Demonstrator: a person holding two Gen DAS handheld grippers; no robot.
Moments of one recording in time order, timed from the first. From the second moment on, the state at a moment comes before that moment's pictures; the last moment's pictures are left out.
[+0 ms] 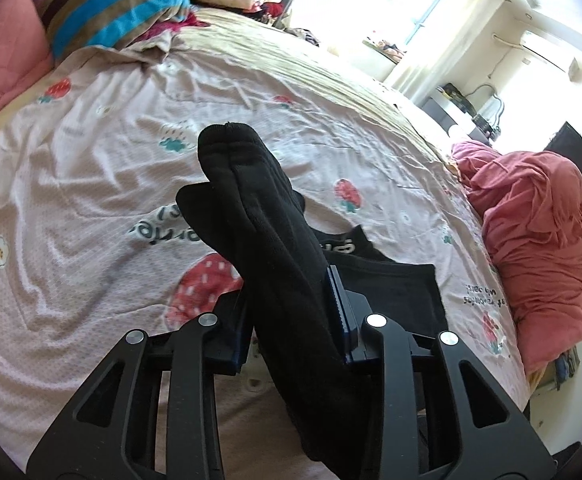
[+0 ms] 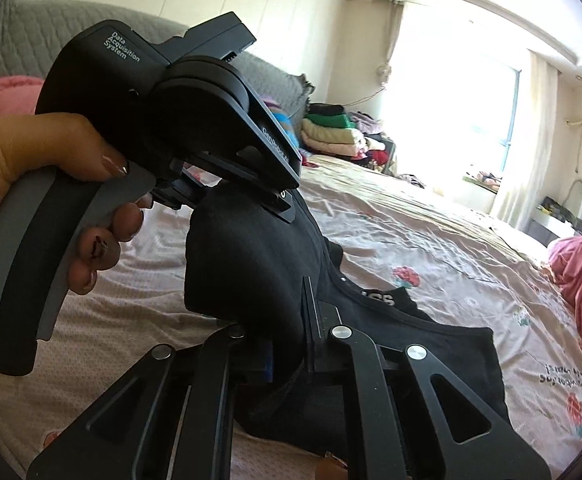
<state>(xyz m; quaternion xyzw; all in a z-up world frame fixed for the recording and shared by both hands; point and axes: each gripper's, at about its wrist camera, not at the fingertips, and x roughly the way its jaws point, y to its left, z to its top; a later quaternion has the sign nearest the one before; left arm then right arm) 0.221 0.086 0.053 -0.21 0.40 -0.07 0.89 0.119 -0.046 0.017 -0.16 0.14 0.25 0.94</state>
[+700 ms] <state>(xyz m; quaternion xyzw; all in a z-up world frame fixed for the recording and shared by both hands) 0.227 -0.007 0.079 -0.16 0.41 -0.10 0.90 0.111 -0.135 0.032 -0.08 0.15 0.20 0.96</state>
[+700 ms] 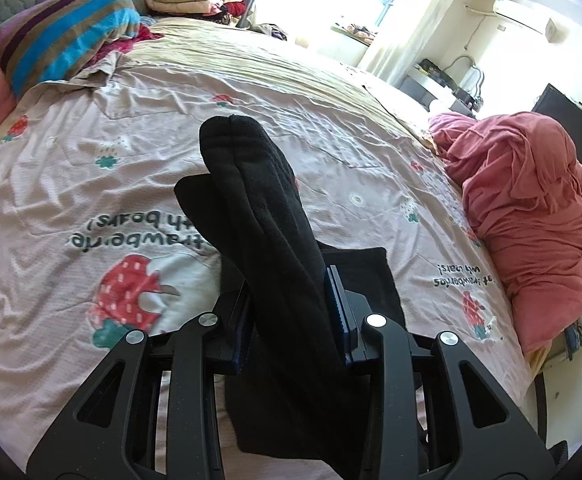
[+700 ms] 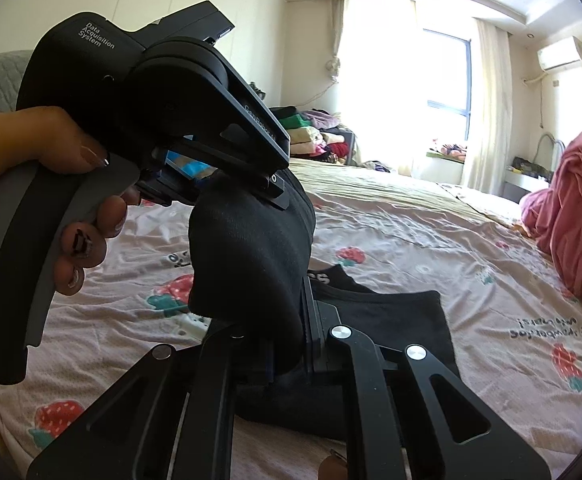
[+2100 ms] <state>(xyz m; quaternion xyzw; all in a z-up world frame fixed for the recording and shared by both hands) 0.275 -0.095 0.015 -0.20 0.46 -0.13 0.85 0.174 -0.265 -0.040 0.19 0.37 0.22 0.88</state>
